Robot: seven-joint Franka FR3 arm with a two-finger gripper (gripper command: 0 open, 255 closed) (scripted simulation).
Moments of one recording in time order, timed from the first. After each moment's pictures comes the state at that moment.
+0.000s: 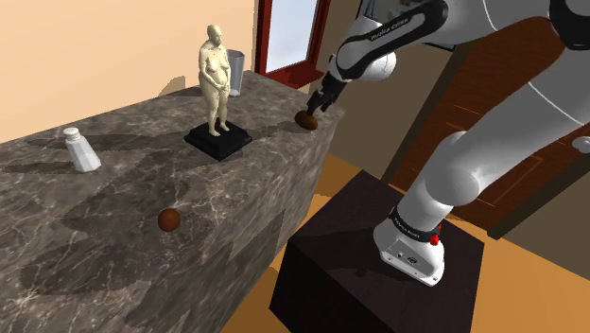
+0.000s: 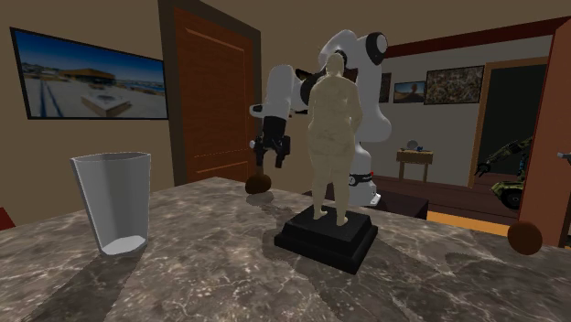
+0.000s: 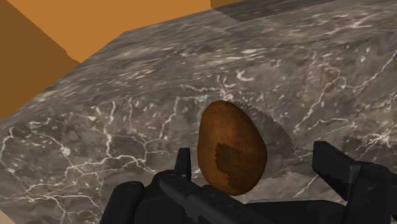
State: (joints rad) arm 0.04 -0.30 -0.30 -2.62 0.07 2.58 -0.28
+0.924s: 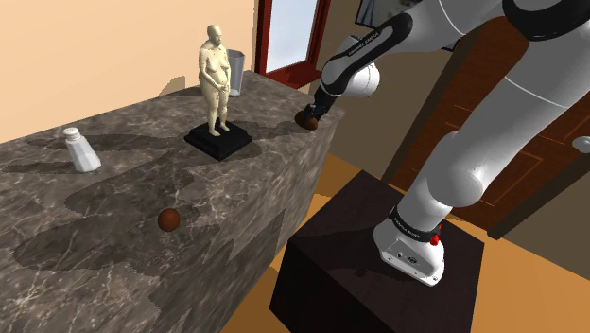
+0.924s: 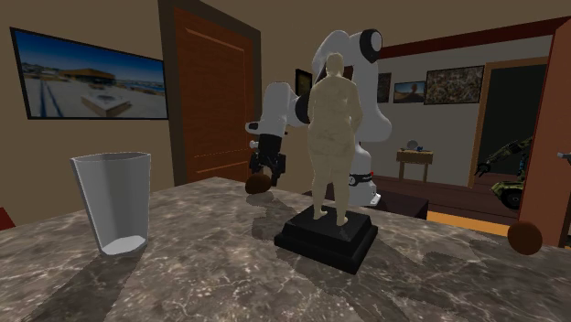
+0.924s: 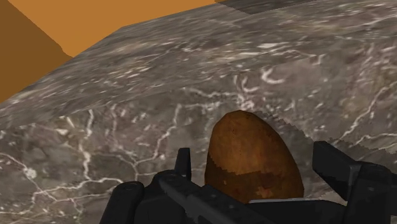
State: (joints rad) arm 0.11 -0.12 -0.34 -2.61 0.21 2.75 -0.39
